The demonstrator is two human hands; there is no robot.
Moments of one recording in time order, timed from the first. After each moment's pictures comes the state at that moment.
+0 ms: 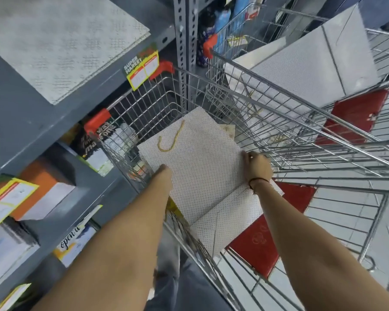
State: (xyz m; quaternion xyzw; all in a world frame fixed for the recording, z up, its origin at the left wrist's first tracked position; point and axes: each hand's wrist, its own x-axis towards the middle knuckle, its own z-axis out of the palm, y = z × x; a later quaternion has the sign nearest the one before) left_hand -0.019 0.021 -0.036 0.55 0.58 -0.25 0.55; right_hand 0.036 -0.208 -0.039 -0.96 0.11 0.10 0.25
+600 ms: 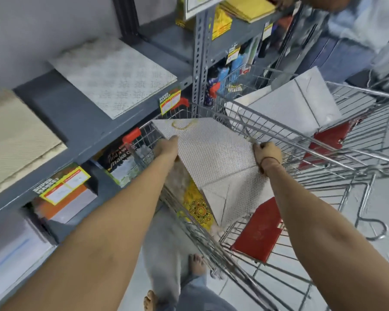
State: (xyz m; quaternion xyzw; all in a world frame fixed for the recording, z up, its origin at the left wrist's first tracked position) left_hand -0.038 0.047 0.106 0.71 0.41 -0.05 0.57; right_hand 0.031 -0.200 0.088 -0.95 0.13 0.07 0.28
